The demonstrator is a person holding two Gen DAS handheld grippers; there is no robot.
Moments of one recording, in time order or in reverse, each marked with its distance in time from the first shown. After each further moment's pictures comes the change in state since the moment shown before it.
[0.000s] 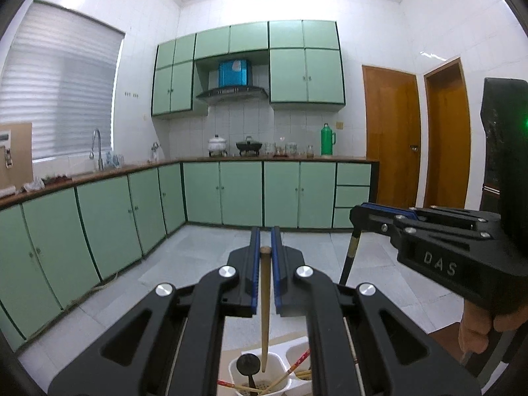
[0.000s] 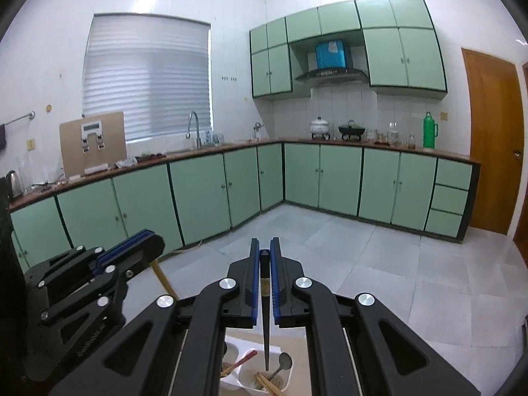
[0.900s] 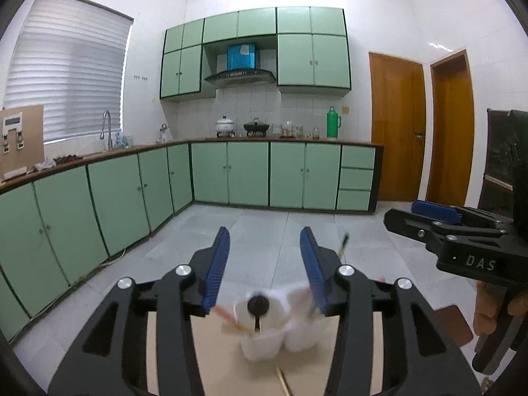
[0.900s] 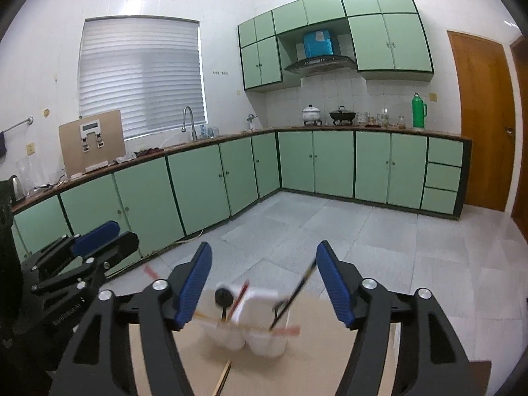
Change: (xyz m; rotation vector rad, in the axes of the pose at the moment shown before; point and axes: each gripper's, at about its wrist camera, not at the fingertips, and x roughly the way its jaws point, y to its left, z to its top) left arm -0.065 0.005 -0.052 -0.019 0.076 0.033; right arm -0.061 -0.013 -0.067 0.060 0.029 -0.005
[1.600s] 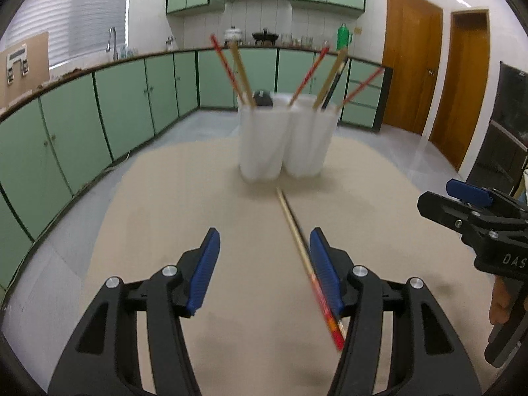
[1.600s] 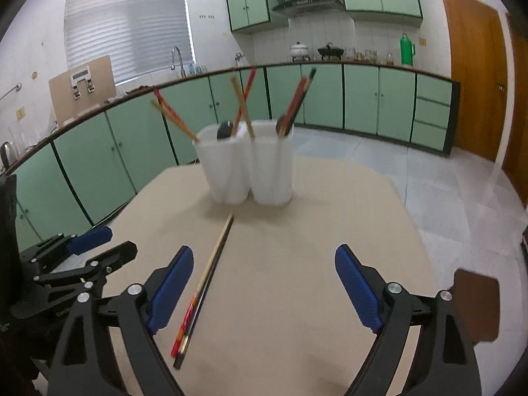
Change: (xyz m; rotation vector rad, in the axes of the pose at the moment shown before) left arm -0.047 0.016 -0.183 -0.055 0.385 0.020; right arm -0.033 0.026 -0.180 0.047 0.255 -0.052
